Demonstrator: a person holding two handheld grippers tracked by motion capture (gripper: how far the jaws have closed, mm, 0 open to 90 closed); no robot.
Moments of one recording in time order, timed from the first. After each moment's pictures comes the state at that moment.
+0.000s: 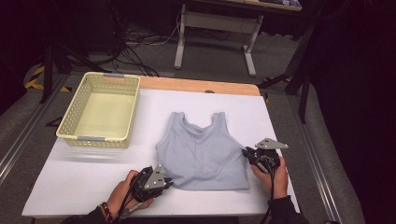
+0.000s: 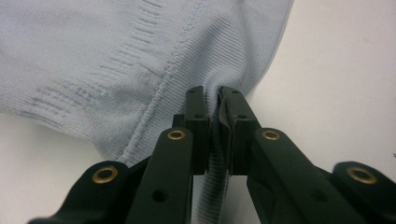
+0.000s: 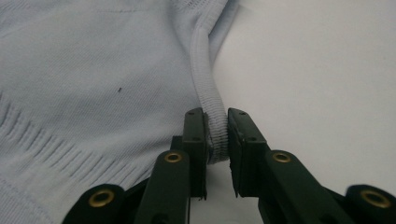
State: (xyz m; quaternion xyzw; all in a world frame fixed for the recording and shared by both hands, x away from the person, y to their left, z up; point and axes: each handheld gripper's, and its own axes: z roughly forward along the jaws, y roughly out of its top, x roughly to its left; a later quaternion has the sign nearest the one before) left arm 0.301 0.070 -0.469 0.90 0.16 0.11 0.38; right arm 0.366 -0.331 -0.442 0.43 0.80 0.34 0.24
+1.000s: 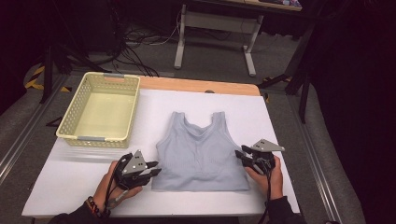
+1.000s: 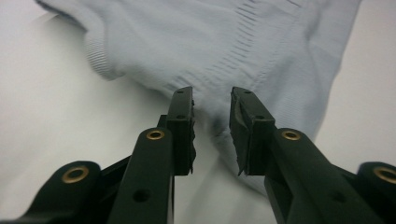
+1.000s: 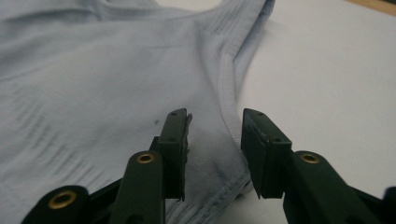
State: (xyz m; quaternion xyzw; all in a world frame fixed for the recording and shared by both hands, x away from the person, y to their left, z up) left arm 0.317 0.106 -0.452 0.86 0.22 0.14 0.43; right arm 0.365 -0.316 -0.446 0.40 0.80 0.37 0.25
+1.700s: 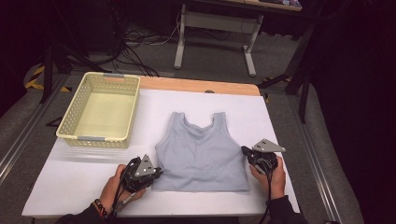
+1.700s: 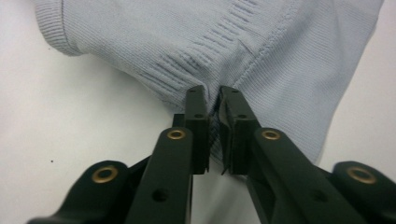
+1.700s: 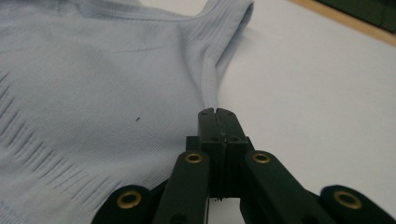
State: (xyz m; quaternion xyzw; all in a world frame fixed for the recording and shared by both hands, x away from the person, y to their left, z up) left arm 0.319 0.095 -0.467 0.89 0.24 0.14 0.37; right arm 0.359 -0.319 -0.438 0.39 0.80 0.35 0.29
